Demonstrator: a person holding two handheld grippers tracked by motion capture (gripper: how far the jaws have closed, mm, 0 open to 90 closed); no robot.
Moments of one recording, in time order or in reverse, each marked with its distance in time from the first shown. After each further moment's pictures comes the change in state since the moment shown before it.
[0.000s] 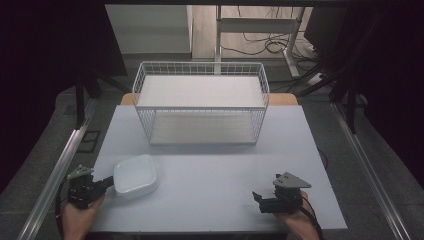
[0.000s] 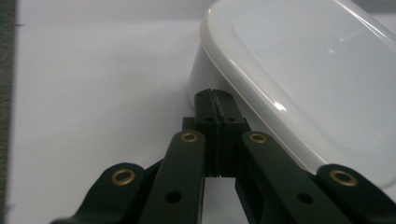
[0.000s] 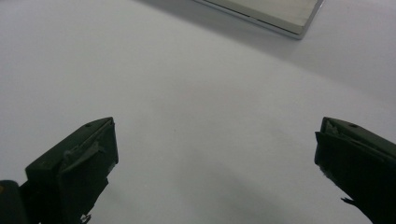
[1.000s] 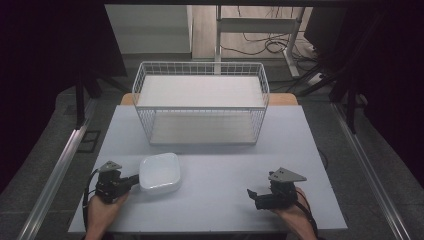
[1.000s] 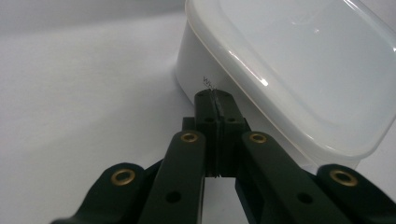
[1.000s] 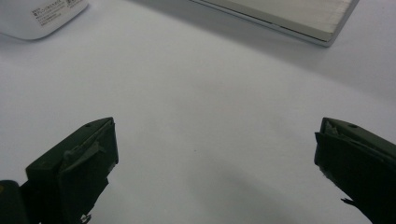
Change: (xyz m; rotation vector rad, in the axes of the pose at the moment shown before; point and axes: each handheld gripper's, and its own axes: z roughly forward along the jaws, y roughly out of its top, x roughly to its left) left arm -0.048 0.017 0.038 0.054 -0.125 0.088; right arm 0.001 0.012 0.011 0.005 0.077 0.030
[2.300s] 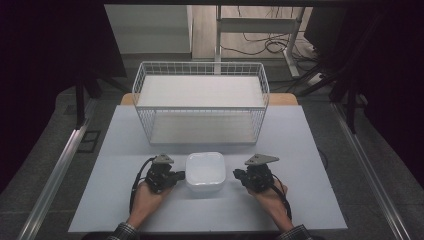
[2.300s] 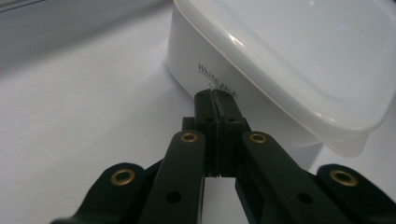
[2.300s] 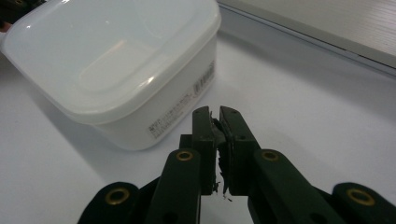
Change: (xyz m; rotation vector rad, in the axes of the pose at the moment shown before) left arm -0.086 0.044 0.083 0.091 -0.167 0.224; right arm 0.017 0.043 0.053 0.075 0.113 0.003
